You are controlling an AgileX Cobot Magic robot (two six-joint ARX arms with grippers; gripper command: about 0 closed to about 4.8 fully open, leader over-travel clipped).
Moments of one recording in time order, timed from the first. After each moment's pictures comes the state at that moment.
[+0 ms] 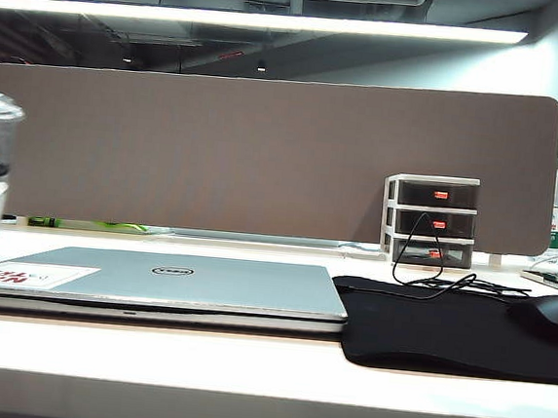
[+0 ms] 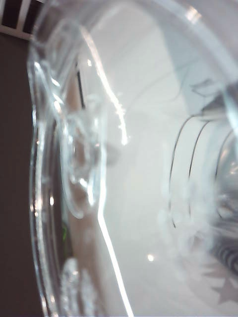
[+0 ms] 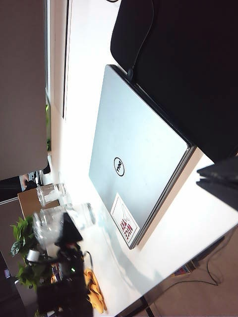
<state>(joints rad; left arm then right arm) 0.36 1.84 0.69 1.02 0.80 0.09 0.13 0.00 0.01 -0.03 -0.61 0.18</state>
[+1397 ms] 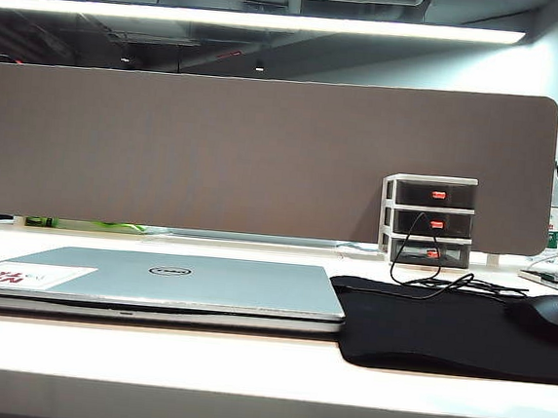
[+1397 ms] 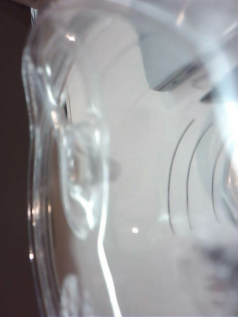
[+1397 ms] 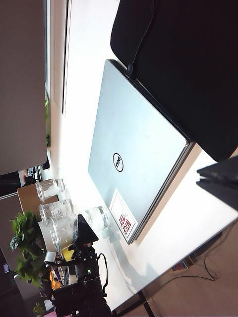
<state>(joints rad) 0.41 1.89 0.54 1.22 0.71 0.12 0.13 0.00 0.01 -0.03 -0.63 0.18</state>
